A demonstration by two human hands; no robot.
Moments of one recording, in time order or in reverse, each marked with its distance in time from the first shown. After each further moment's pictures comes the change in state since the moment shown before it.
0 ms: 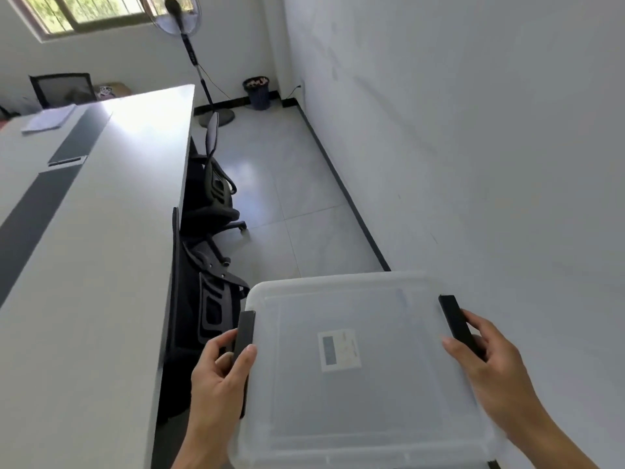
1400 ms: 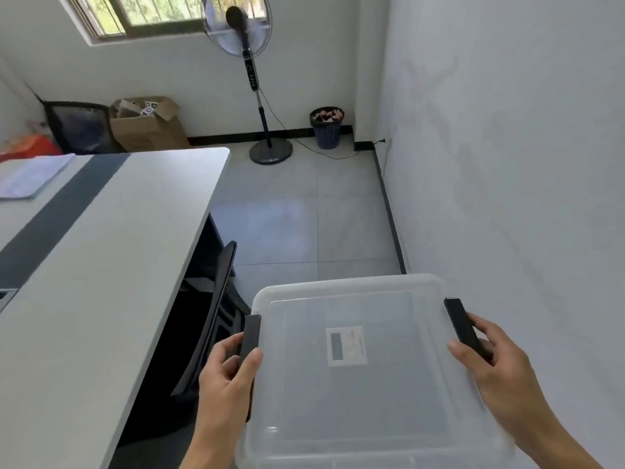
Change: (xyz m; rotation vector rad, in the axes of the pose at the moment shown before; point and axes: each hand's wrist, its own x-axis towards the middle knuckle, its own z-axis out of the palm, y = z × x) left_hand 0.935 0.301 0.195 -0.113 0.264 -0.059; right_hand 0.954 -0.380 0.343 -0.075 -0.241 -0.036
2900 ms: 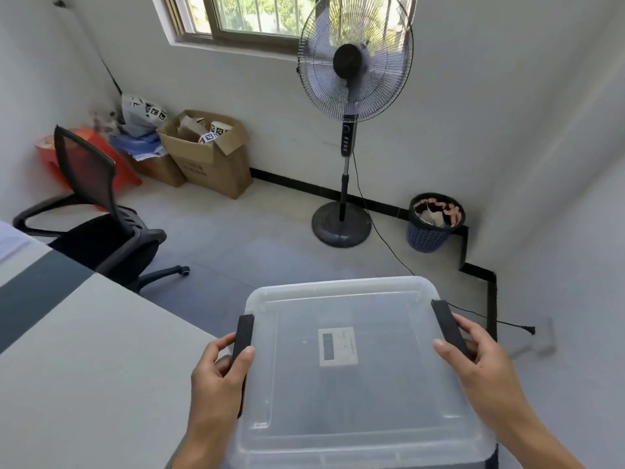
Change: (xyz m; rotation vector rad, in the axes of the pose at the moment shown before) left_hand 0.900 0.297 0.180 -0.149 0.425 -0.068; right_hand 0.935 -0.416 0.385 -0.066 -0.374 -0.152
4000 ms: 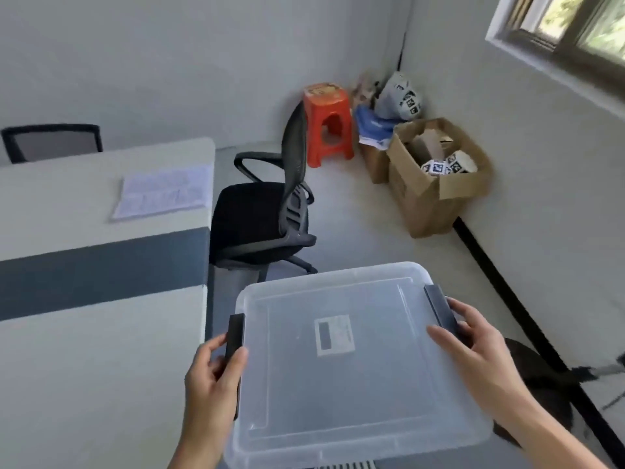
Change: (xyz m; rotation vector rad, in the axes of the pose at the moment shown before) left_hand 0.363 0.149 0.006 -0.213 0.922 -0.153; right_hand 0.489 -0.264 0.410 -0.427 -0.896 -0.241
